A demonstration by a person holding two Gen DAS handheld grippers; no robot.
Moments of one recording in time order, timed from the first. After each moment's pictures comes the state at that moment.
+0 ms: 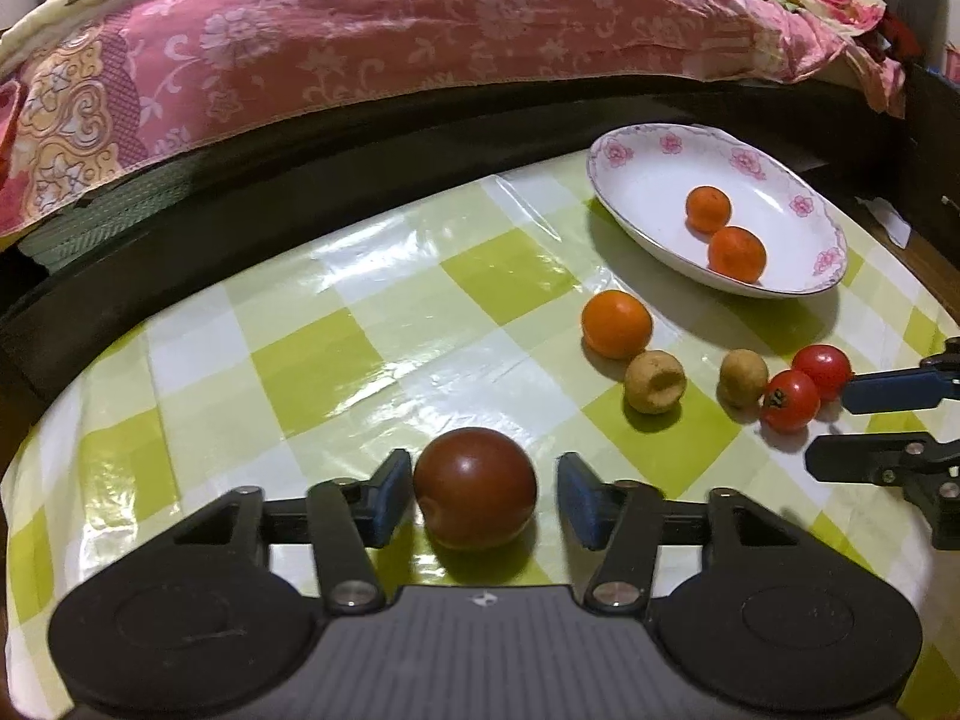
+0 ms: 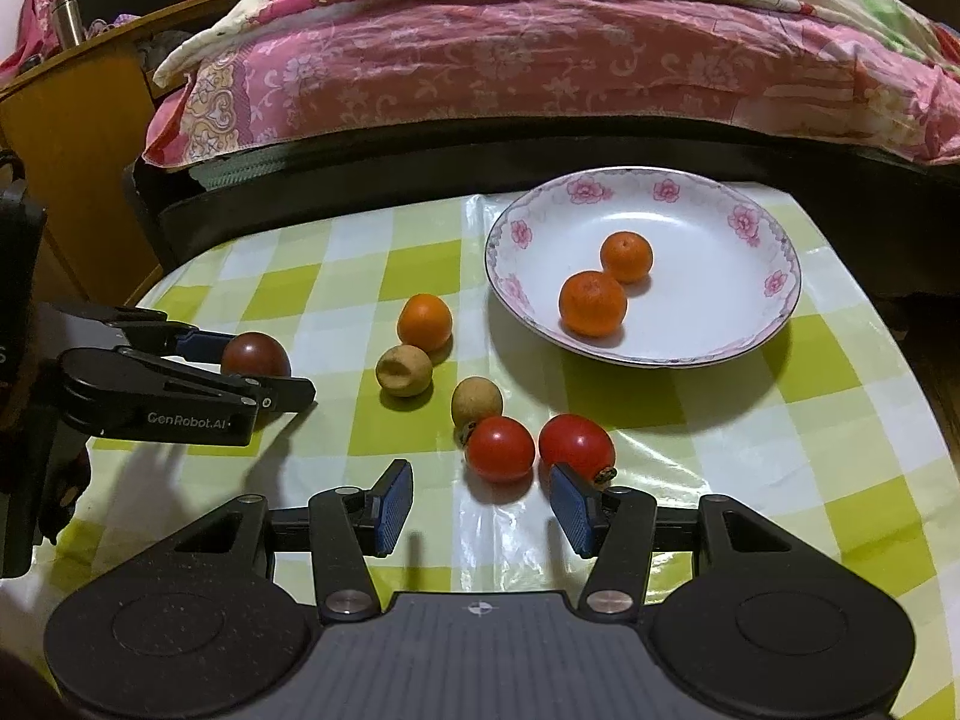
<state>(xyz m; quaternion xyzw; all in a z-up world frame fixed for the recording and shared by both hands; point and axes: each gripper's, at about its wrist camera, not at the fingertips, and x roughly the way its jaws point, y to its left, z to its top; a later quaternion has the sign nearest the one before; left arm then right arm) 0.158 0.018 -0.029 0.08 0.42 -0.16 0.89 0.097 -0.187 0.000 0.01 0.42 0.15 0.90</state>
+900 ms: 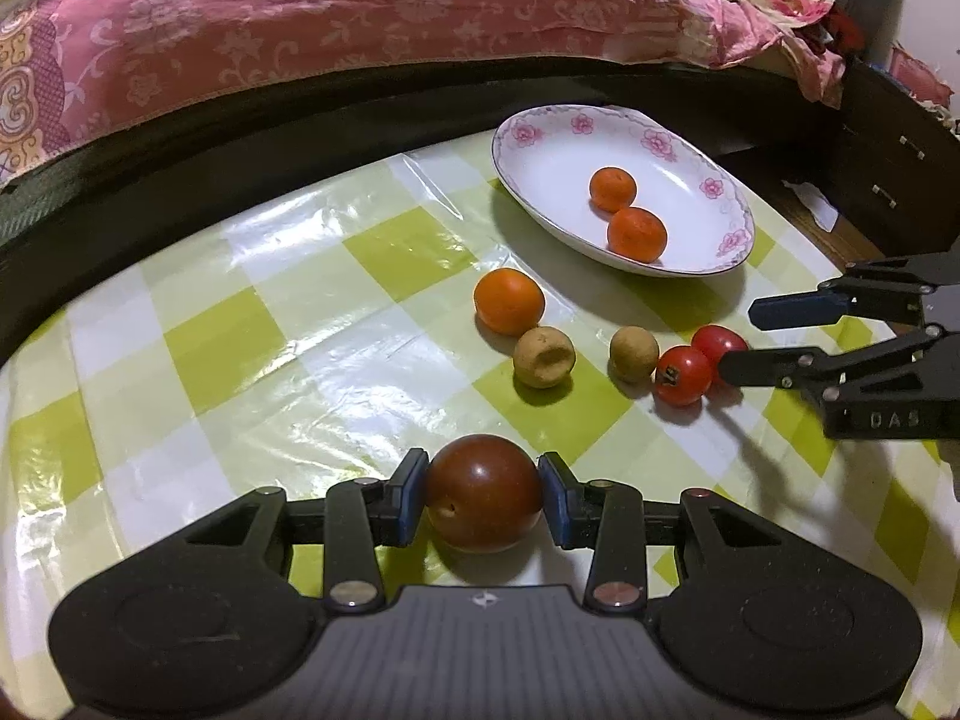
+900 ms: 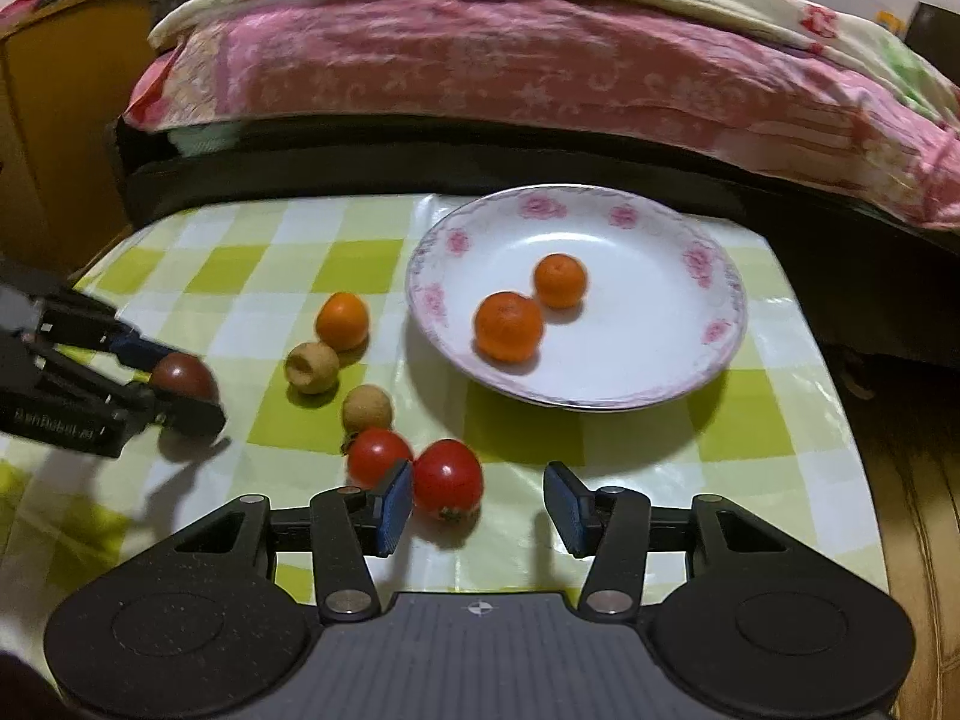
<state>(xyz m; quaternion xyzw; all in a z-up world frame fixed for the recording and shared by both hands) 0.147 0.008 -0.020 0.05 0.45 -0.23 0.86 0.116 -0.215 -0.005 -0.08 0.41 0.16 0.89</state>
